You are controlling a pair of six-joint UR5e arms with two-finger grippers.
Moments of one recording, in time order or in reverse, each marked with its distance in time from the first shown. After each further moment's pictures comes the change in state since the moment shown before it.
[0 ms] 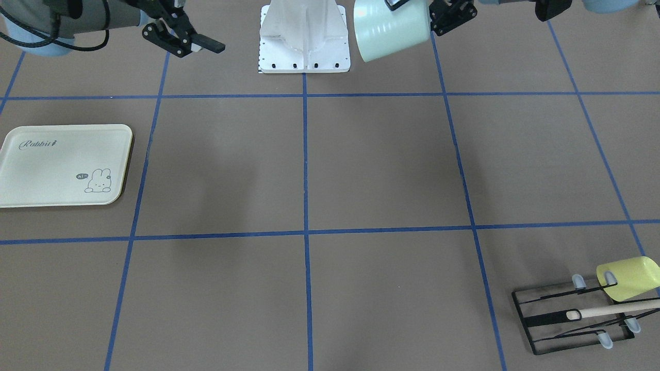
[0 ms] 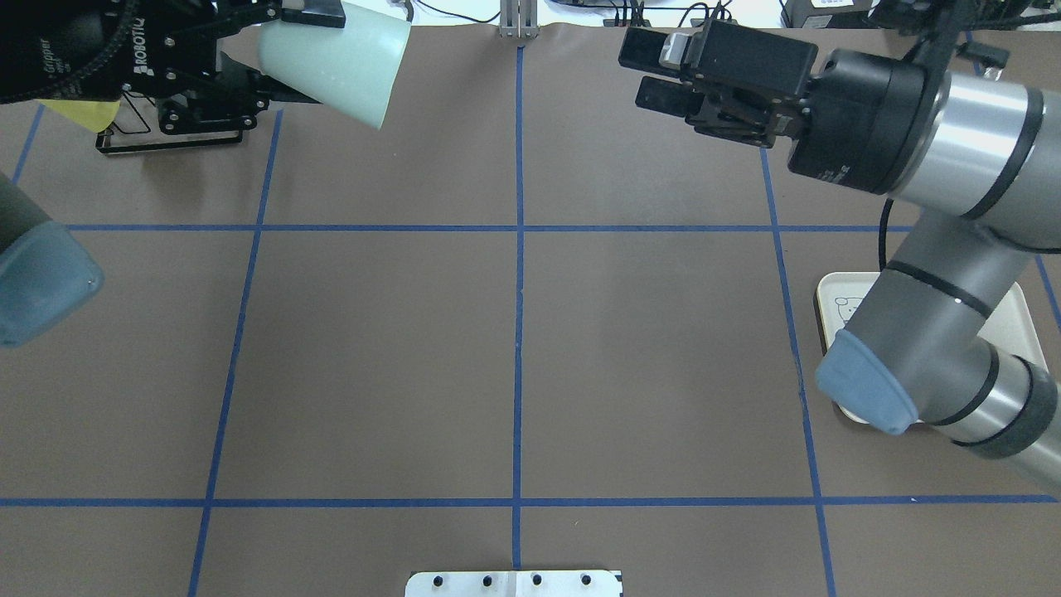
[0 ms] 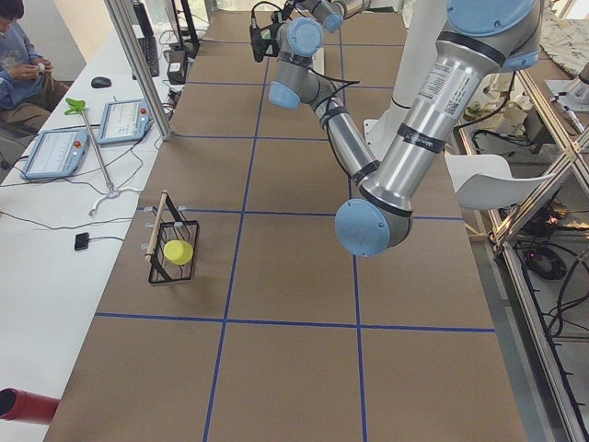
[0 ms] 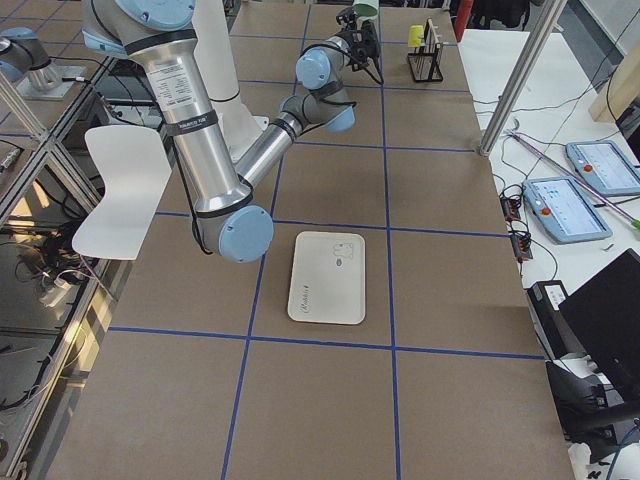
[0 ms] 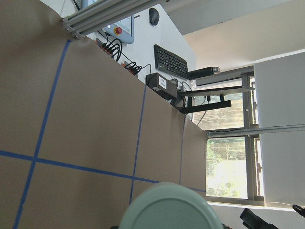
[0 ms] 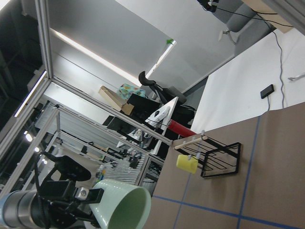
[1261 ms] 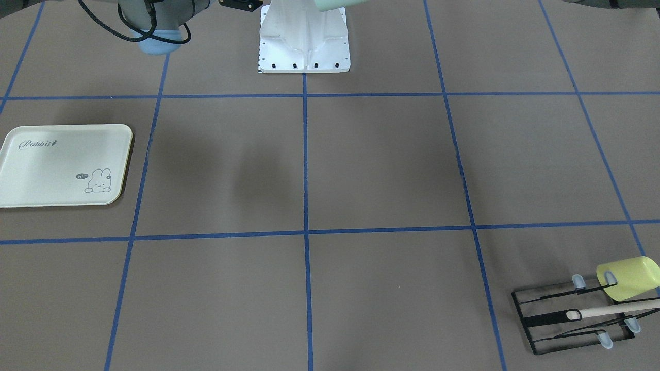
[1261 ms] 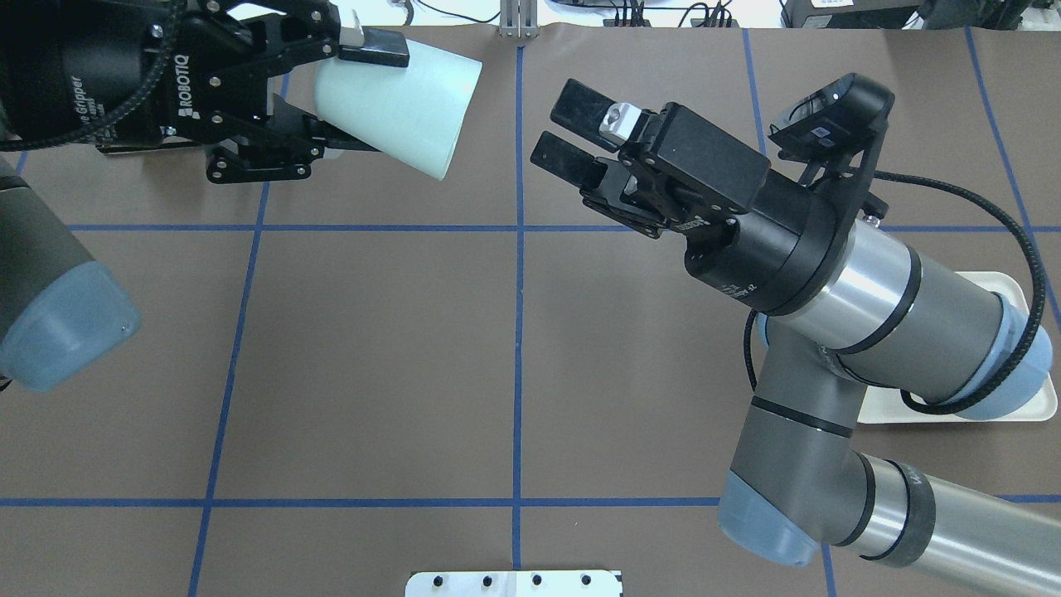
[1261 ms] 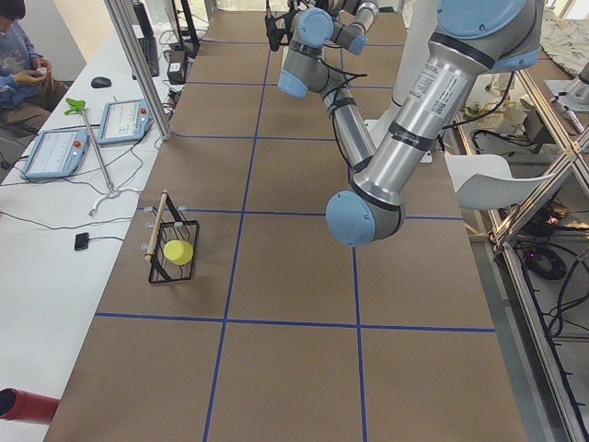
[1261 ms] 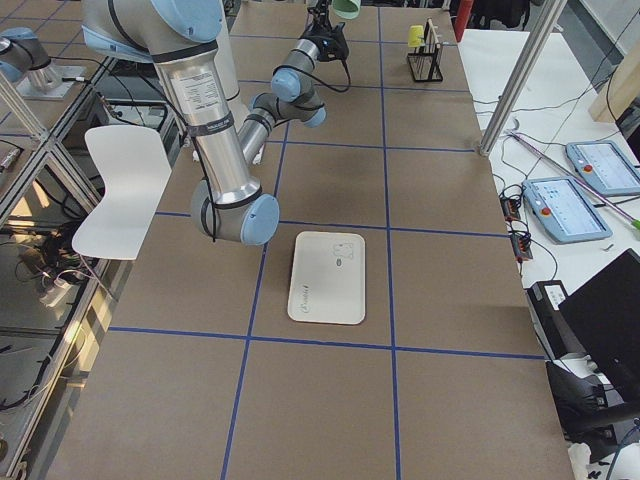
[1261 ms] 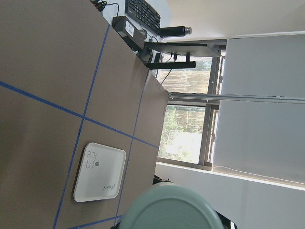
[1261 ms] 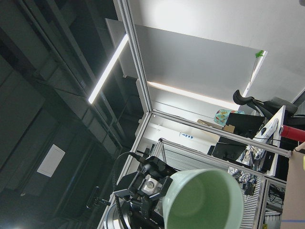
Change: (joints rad) left arm 0.083 -0.048 -0.030 -0.004 0.003 -0.072; right arm -0.242 0.084 -0.054 0.267 -0.317 0.004
